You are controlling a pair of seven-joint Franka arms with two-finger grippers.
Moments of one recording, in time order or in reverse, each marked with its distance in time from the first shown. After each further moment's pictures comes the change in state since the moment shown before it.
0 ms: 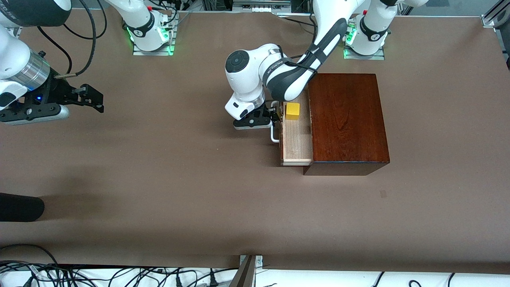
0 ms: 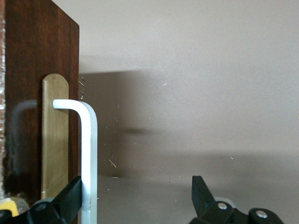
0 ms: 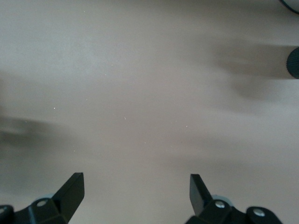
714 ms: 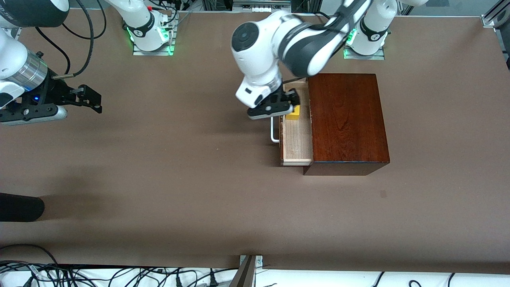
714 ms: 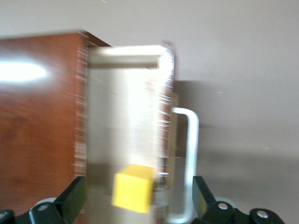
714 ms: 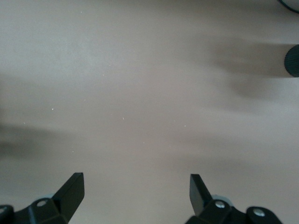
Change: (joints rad) left arm 0.088 -0.202 -0.007 0.075 -0.056 -0.352 0.148; right arm -0.001 0.002 -0.009 0.000 0.000 0.001 0.002
